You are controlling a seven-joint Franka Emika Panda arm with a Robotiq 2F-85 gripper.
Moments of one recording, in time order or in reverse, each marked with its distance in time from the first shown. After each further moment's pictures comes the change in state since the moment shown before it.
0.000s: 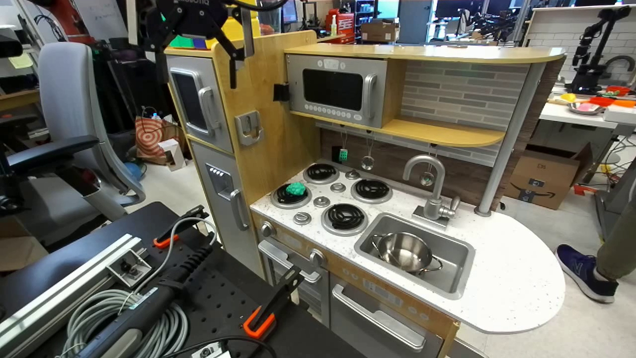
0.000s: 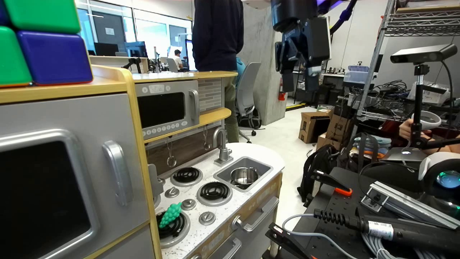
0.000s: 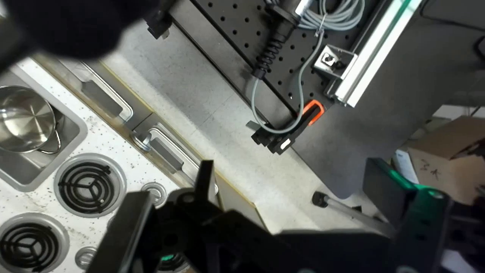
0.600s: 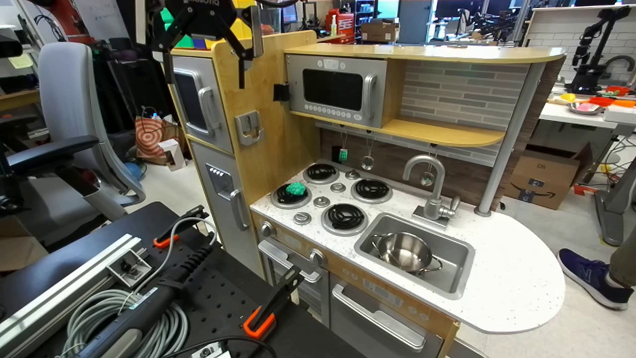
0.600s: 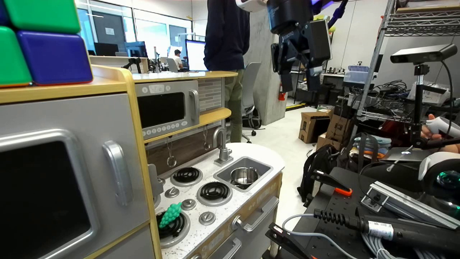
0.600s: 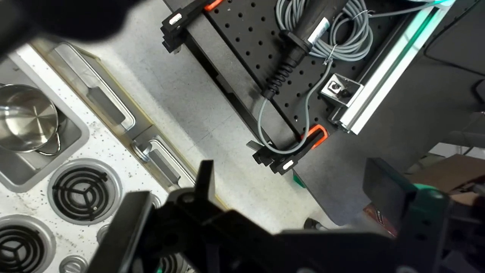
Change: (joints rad) arm -0.007 0.046 0.008 0.045 -0.051 -0.044 -0.064
